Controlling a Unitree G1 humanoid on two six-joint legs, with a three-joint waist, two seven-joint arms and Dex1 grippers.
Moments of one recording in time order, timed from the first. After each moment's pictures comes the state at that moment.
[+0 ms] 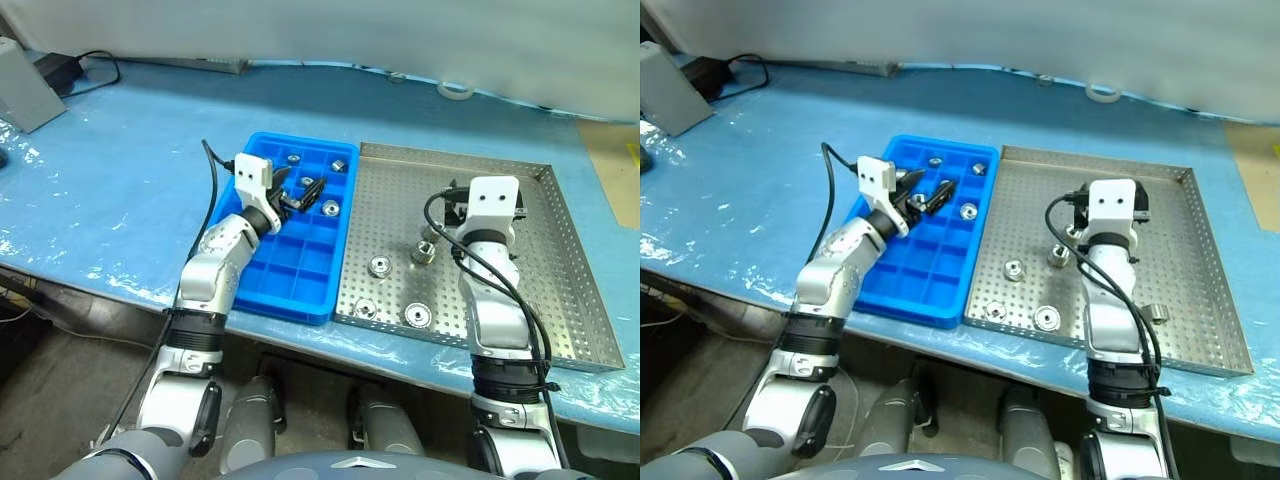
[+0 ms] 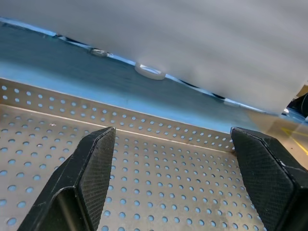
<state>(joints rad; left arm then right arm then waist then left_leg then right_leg) -0.58 0.09 0.03 0.13 -0.36 0.34 -0.45 -0.33 -0.19 -0.14 -0.20 -0.20 0.40 -0.16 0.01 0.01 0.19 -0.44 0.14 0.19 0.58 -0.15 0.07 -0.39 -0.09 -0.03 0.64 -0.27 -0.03</state>
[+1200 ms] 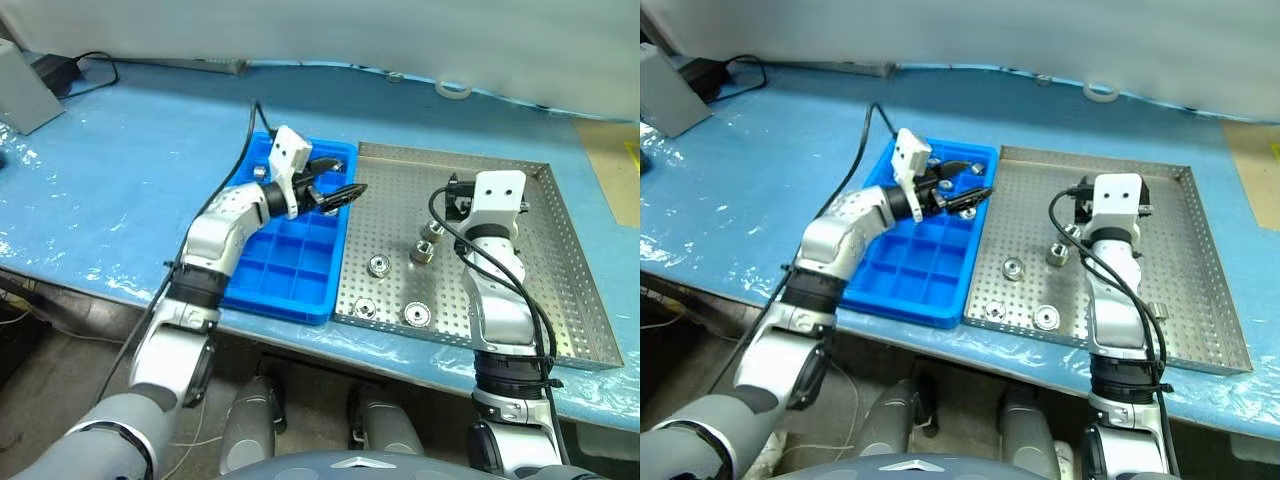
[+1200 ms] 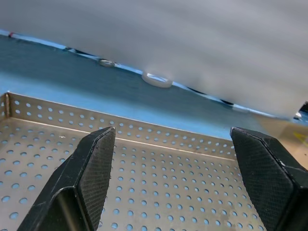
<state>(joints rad) -0.90 0.21 -0.13 0.36 -0.34 0.40 -0.88 -0.34 -0.21 -0.17 -0.19 -0.16 0.36 -0.10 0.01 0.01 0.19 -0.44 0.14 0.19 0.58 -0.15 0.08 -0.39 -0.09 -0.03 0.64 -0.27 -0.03</state>
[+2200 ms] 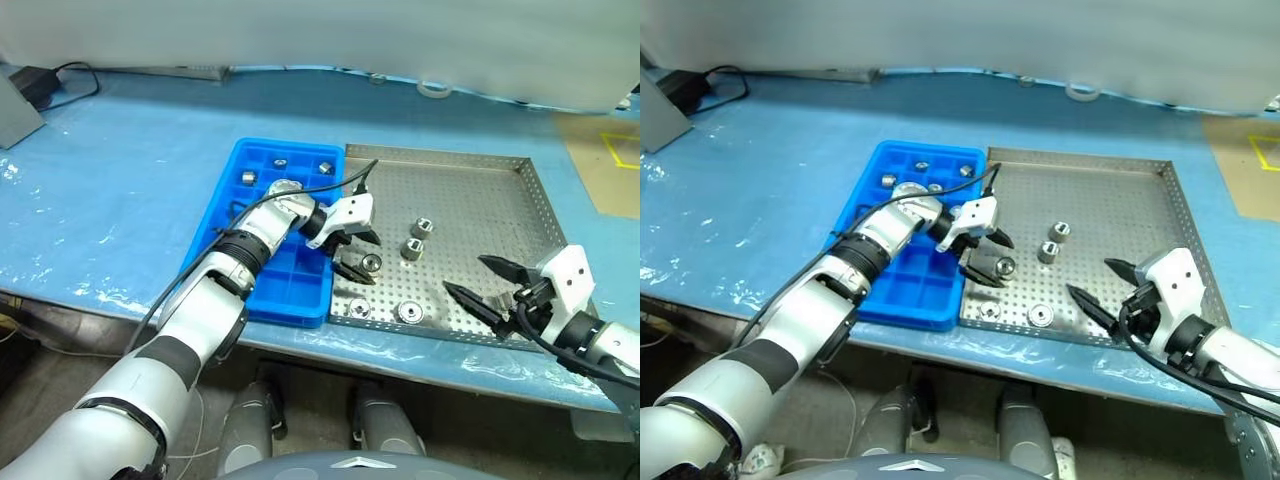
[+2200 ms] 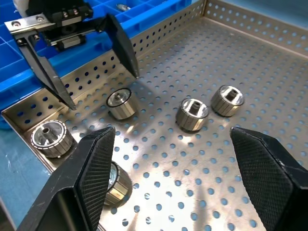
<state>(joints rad) -1.11 0.08 -0.40 0.97 0.04 -0.05 -1.37 0.29 -0.66 -0.43 -0.74 0.53 0.71 0.62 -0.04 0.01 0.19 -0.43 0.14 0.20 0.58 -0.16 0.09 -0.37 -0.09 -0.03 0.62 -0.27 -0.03</state>
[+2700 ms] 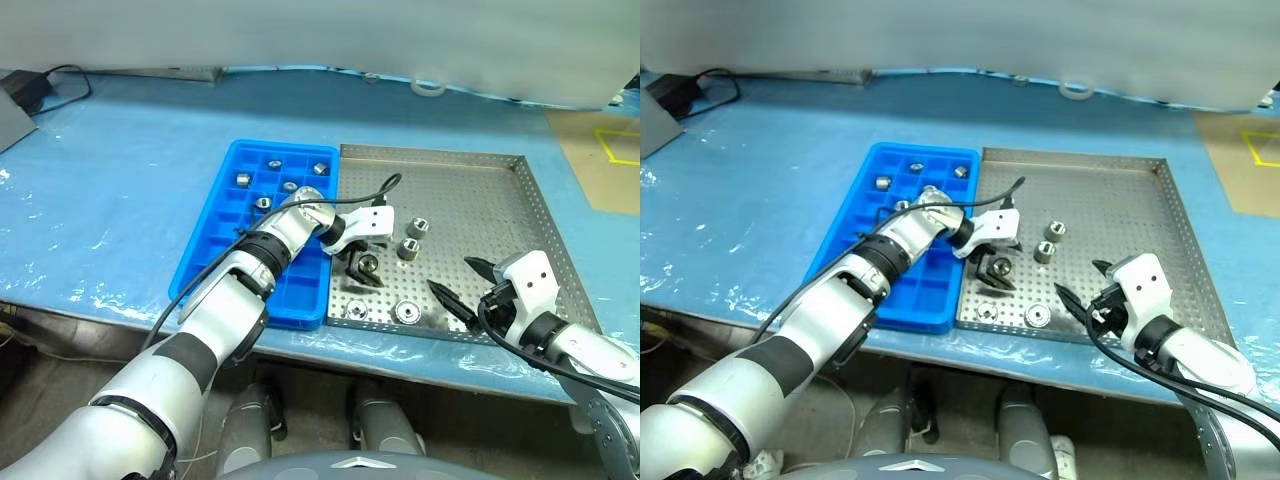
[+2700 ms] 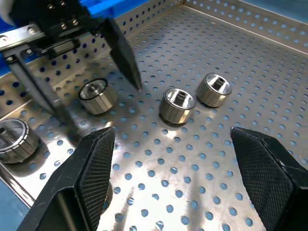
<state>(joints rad) -1.13 0.00 -0.45 1.04 0.18 -0.05 -1.29 0.26 -0.61 -0.30 -0.71 0.40 0.64 0.50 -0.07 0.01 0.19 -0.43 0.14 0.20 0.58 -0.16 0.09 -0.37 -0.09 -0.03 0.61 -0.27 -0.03</state>
